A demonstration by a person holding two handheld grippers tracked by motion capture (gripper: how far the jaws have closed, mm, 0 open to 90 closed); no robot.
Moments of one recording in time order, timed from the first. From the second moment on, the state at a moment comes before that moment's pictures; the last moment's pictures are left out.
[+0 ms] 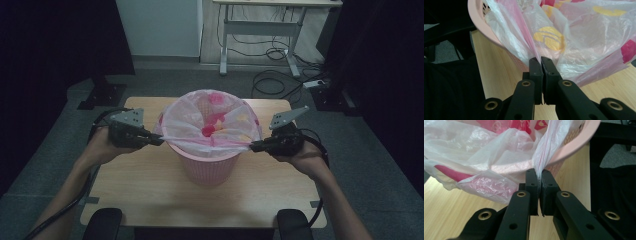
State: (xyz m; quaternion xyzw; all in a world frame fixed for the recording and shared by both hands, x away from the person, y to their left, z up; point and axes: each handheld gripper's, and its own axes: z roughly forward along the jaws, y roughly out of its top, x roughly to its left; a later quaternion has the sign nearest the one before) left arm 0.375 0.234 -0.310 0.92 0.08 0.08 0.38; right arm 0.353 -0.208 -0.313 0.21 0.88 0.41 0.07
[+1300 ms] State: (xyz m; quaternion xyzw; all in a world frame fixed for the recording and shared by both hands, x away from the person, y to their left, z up) left arm 0.377 0.215 -0.346 0.91 0.08 0.04 0.42; right arm 0.342 -0.181 -0.348 0.24 0.88 0.40 0.08
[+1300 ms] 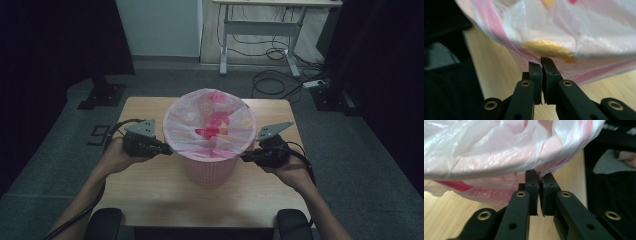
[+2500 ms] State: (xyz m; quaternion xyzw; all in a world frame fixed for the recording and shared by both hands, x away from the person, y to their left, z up) left arm 0.387 0.207 -0.383 0.92 0.11 0.03 0.38; right arm 0.348 -0.190 -0.377 0.28 0.88 0.37 0.09
